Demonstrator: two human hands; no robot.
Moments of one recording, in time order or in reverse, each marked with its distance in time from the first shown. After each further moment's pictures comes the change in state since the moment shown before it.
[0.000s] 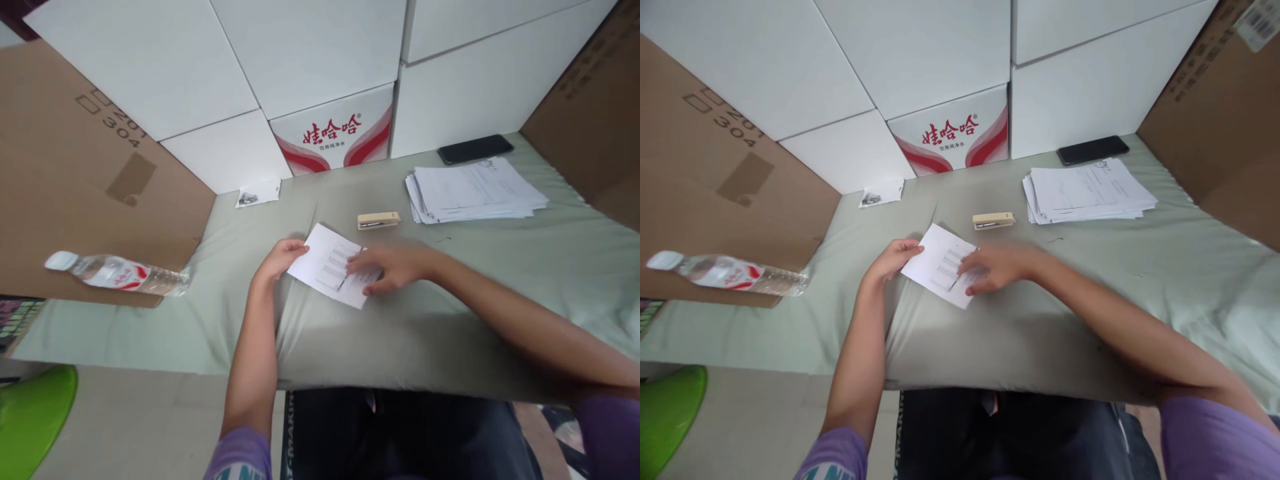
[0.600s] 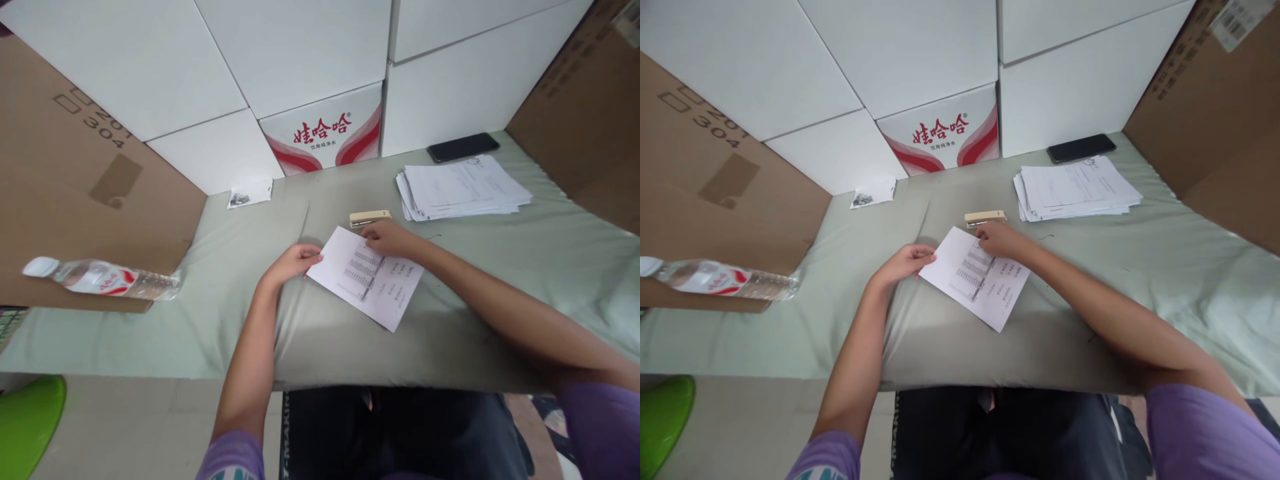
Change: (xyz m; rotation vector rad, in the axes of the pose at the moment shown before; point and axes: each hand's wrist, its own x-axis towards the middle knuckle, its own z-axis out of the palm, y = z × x) left_hand 0.000 0.006 0.034 0.123 -0.293 0.021; right_hand 0.012 0.038 -0.001 0.155 0.170 0.680
